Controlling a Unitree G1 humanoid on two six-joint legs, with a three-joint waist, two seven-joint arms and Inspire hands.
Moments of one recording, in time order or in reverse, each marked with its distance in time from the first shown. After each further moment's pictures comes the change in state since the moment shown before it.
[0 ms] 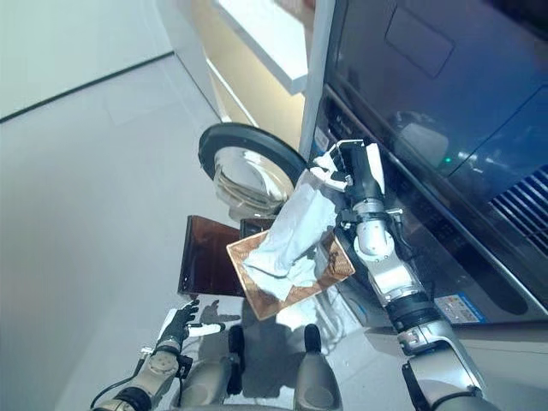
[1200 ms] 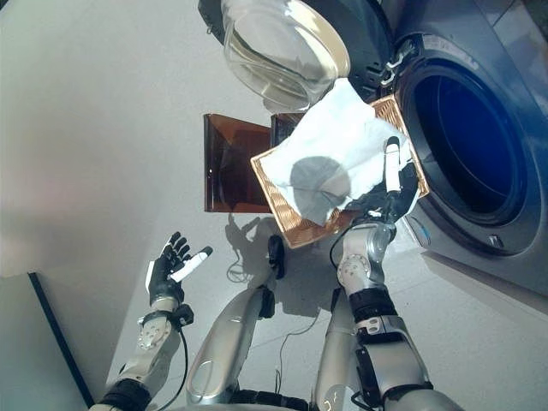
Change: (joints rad) left arm 0.097 0.024 0.037 -0.566 -0.533 -0.189 0.069; right arm -0.050 0.302 -0.256 0.166 0.847 -0.376 -0.111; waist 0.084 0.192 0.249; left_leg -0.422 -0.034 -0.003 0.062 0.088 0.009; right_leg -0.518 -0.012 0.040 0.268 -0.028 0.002
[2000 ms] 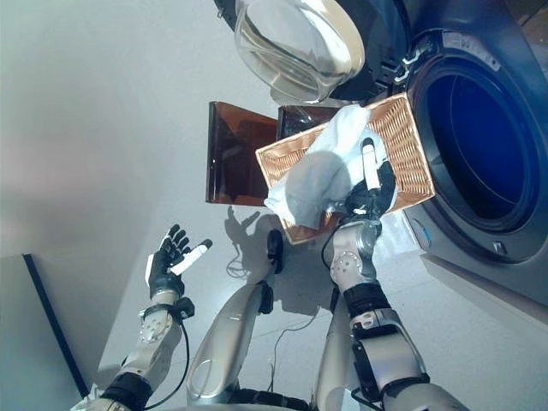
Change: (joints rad) left arm -0.027 0.001 -0.002 -0.012 -0.001 0.000 0.020; right arm -0.042 0.013 0.055 0.054 0.061 0.030 0.045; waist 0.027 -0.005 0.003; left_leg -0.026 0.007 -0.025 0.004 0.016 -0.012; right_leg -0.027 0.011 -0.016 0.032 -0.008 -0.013
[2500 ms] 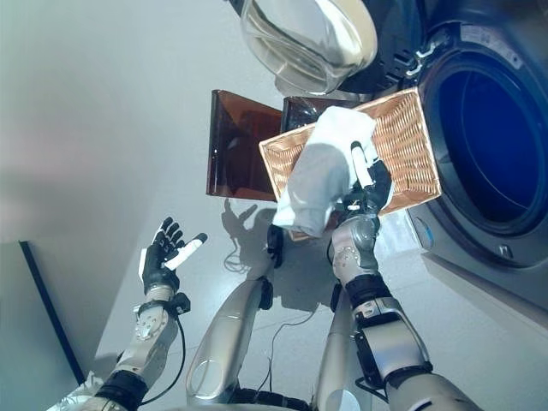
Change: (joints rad) left arm -0.003 0.021 0.000 -0.044 0.001 -0.003 0.023; right arm -0.058 -0.019 0.043 0.099 -0.066 0.056 -0.034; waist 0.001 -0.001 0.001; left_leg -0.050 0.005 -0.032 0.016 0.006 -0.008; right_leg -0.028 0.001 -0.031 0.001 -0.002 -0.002
